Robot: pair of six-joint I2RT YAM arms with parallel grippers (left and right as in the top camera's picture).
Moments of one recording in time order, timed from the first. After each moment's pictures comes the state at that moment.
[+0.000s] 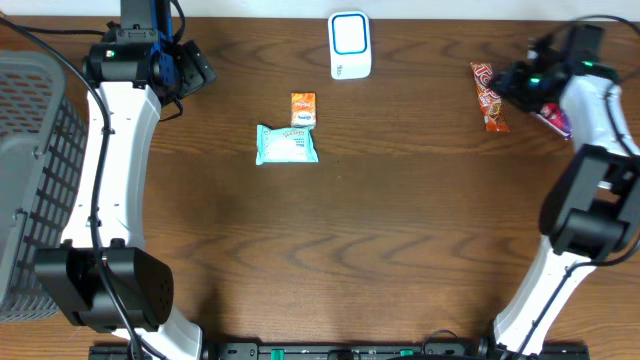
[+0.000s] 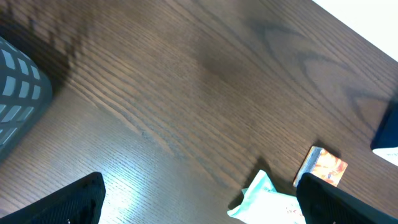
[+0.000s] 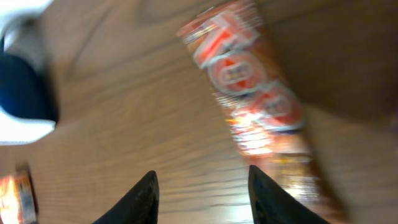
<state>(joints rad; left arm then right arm) 0.00 1.79 1.79 -1.05 -0.15 -0.54 -0.23 2.23 1.82 -0.69 -0.44 0.22</state>
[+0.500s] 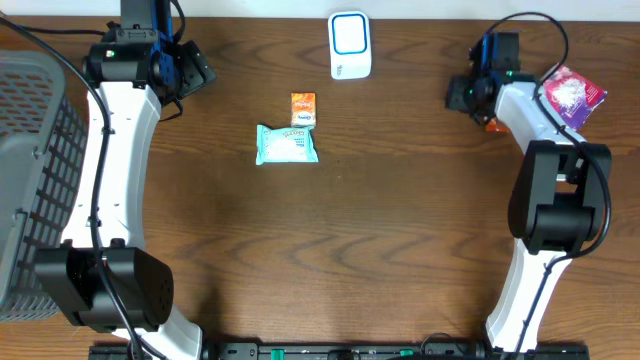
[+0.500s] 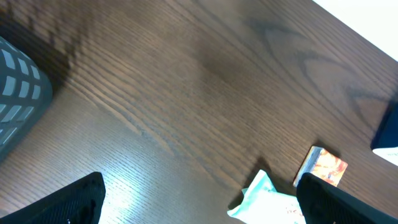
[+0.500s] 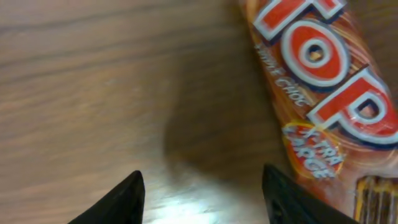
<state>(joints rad) 0.00 1.79 1.79 -1.05 -0.15 -0.54 -0.04 2.23 1.63 -0.44 -0.04 0.18</state>
